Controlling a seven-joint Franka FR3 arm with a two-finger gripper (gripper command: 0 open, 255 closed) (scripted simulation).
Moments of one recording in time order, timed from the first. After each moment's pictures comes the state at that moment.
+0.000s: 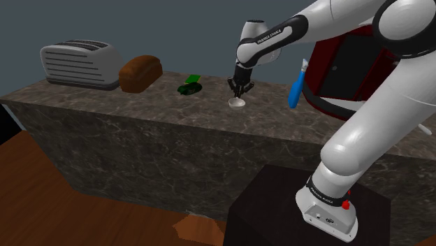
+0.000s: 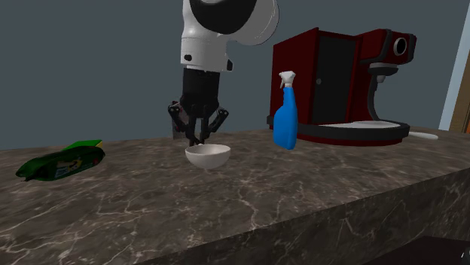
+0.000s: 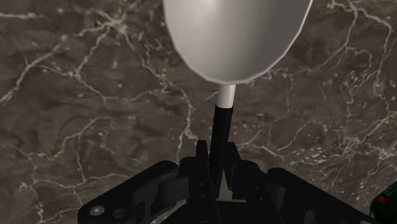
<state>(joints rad) -0.27 -0.13 0.03 -2.29 -0.01 2.30 0.80</state>
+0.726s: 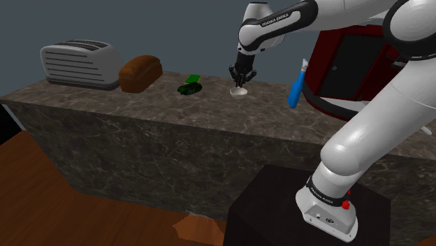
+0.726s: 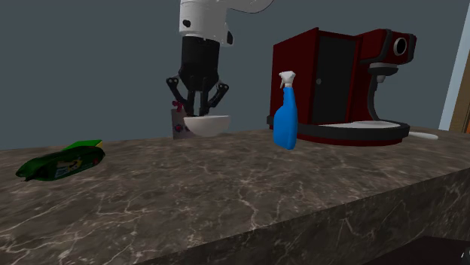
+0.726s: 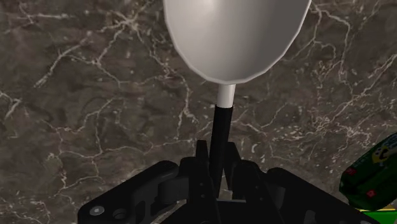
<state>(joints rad) -0.27 -0.18 0.03 -2.19 -0.01 2.15 0.79</state>
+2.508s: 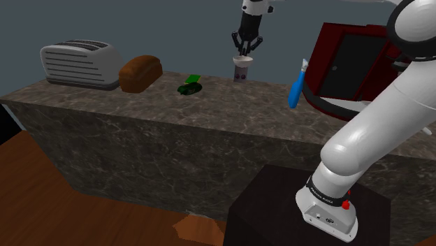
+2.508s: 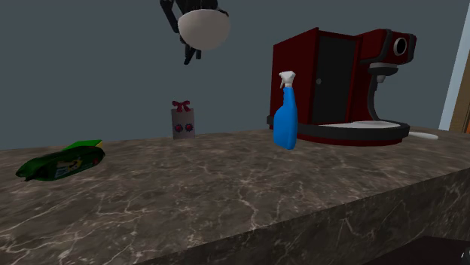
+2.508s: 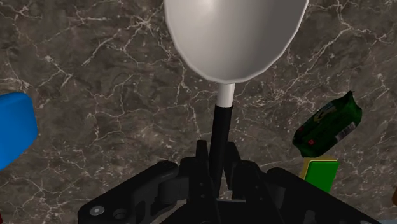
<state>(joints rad) -0.27 -0.21 0.03 -1.85 0.00 1.79 0.79</state>
